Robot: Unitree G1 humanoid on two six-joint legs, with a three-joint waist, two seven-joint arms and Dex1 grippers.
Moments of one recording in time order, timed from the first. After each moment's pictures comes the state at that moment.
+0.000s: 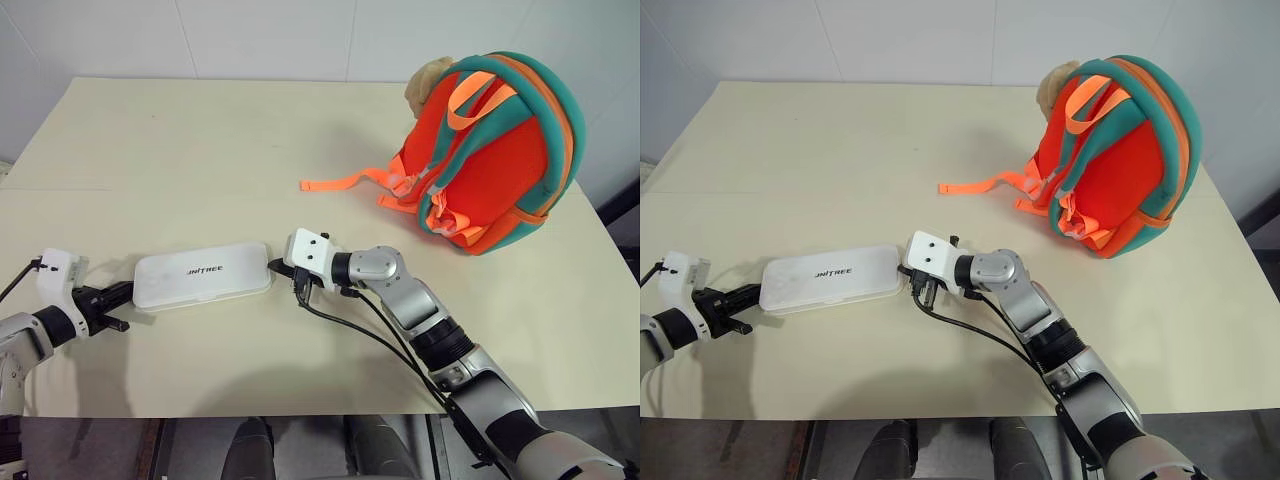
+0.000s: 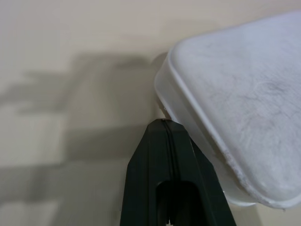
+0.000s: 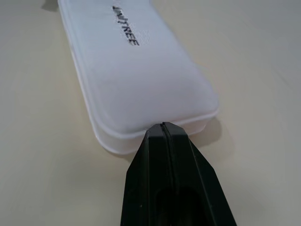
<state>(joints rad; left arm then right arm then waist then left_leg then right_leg) -0.09 0.83 0.46 0.09 -0.50 0.68 -0.74 -0.74 -0.14 0.41 0.24 -0.08 0.18 0.83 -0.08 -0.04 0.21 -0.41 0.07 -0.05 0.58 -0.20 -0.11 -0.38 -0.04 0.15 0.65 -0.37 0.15</state>
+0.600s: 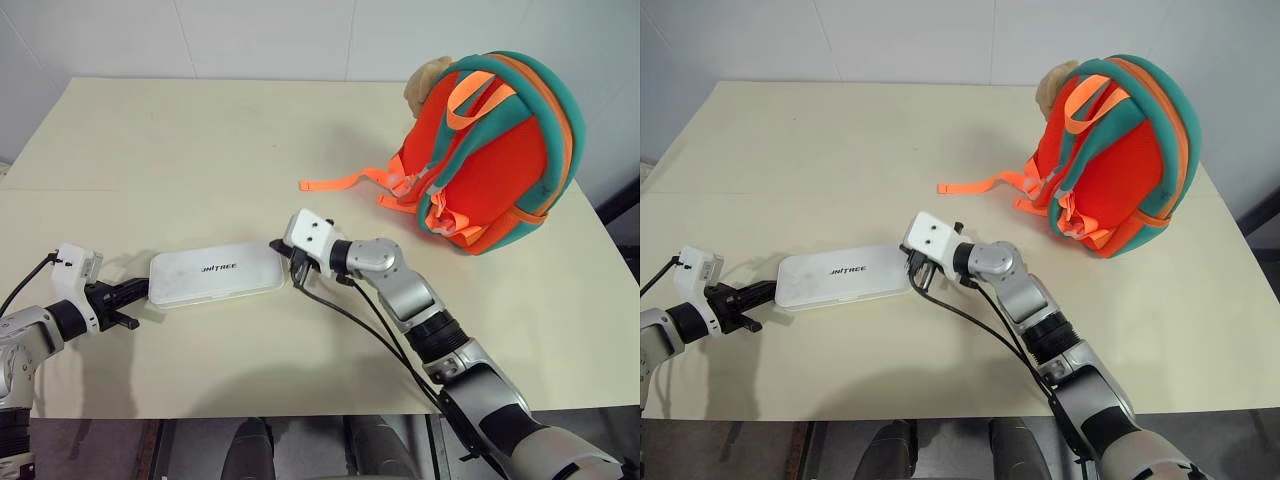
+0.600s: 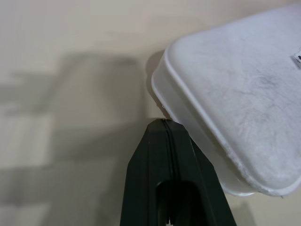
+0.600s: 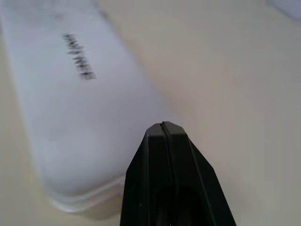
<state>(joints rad) -0.11 0.83 0.43 0.09 -0.50 0.67 -0.76 -0.79 -0.13 0.33 0.29 -0.07 0.20 0.72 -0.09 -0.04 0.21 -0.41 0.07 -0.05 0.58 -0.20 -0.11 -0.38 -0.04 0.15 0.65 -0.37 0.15</state>
